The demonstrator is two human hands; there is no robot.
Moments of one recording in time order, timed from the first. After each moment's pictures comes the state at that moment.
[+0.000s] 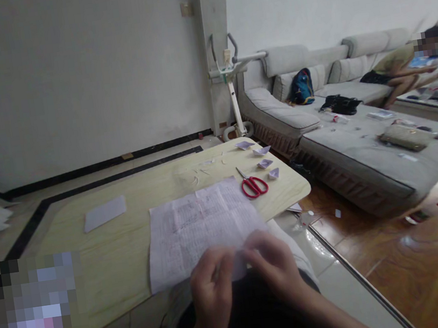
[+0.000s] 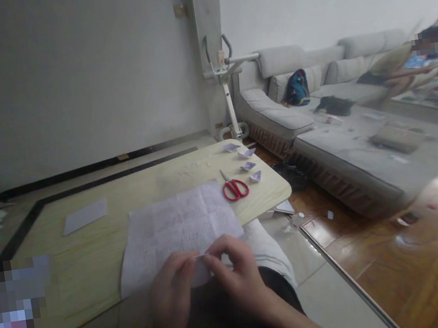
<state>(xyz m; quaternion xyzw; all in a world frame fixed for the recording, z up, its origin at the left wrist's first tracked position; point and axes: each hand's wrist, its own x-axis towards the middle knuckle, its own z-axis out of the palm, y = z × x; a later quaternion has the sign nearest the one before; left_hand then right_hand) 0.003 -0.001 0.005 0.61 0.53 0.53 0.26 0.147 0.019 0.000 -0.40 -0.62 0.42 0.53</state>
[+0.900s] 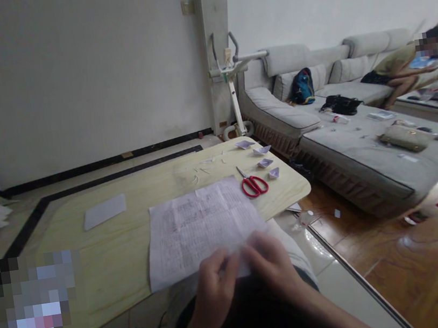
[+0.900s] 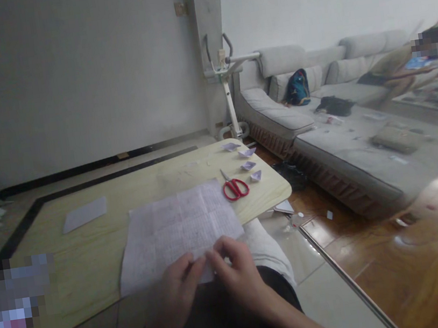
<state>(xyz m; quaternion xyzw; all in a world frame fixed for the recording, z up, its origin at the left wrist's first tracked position) 0.001 0.003 0.001 0.62 0.57 0.42 0.34 0.147 0.024 -0.011 -0.46 -0.64 0.42 0.45</state>
